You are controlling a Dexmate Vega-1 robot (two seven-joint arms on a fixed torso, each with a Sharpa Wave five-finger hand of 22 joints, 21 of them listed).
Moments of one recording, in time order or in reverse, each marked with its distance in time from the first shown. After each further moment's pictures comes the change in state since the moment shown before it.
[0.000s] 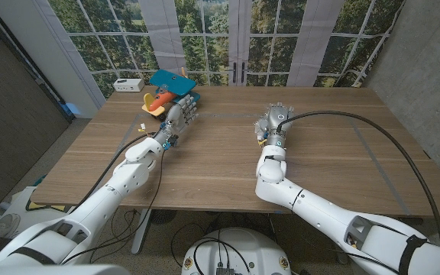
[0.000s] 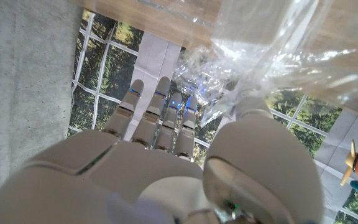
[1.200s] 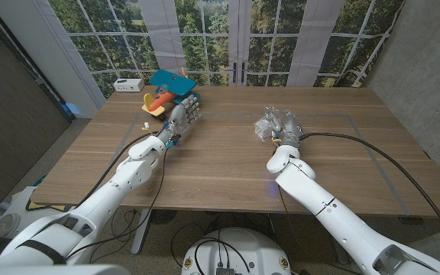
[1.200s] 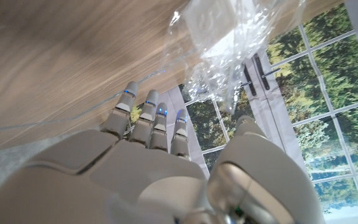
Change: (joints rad) left arm -0.043 -0.024 0.021 0.052 0.007 0.016 -0.024; left_hand 0.000 0.000 0.000 0.000 0.000 0.000 0.000 0.000 0.000 0.000 0.000 0.000 0.000 0.000 0.000 0.000 0.000 0.000 0.000 0.000 0.000; right arm -0.266 -0.058 0.350 -0.406 0.638 0.205 -0.161; right_hand -0.284 0.057 -0.002 0.104 -0.064 -0.108 0.089 0.082 -0.044 -0.063 0.148 -0.118 -0.057 -0.148 0.111 -0.009 -0.100 -0.026 0.051 -0.008 -0.002
